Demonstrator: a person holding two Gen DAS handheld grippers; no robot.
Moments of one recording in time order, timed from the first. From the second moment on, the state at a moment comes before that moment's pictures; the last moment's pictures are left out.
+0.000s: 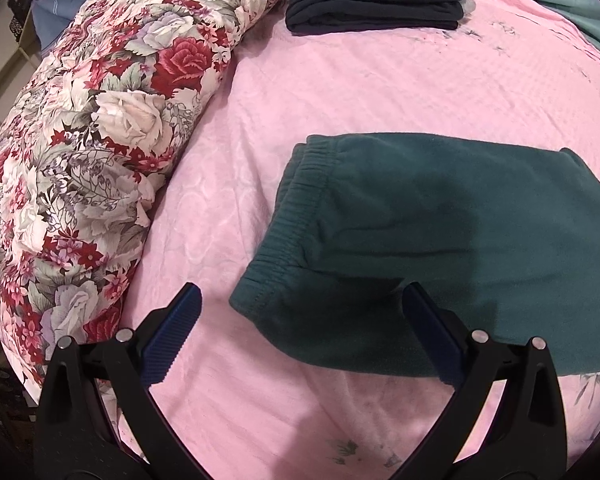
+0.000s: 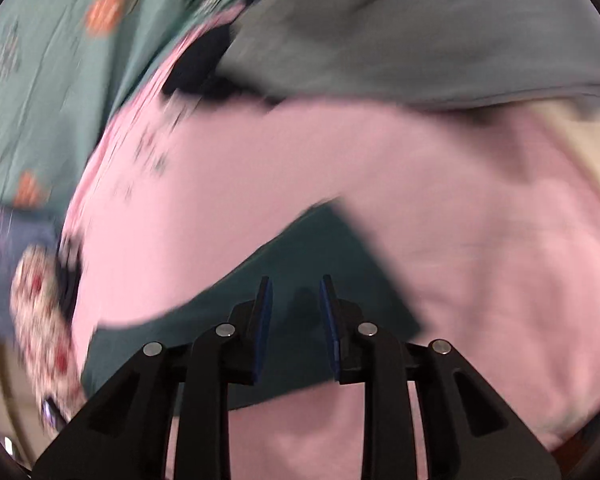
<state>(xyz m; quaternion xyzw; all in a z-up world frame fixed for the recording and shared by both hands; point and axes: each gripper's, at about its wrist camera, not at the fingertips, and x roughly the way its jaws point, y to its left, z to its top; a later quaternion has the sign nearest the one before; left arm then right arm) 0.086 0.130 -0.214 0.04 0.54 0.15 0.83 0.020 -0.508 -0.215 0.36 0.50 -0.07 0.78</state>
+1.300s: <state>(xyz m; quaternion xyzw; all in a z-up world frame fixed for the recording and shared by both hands) 0.076 0.117 -0.176 0.03 0.50 0.14 0.86 -0.031 -0.510 -0.211 0.45 0.39 -0.13 0.79</state>
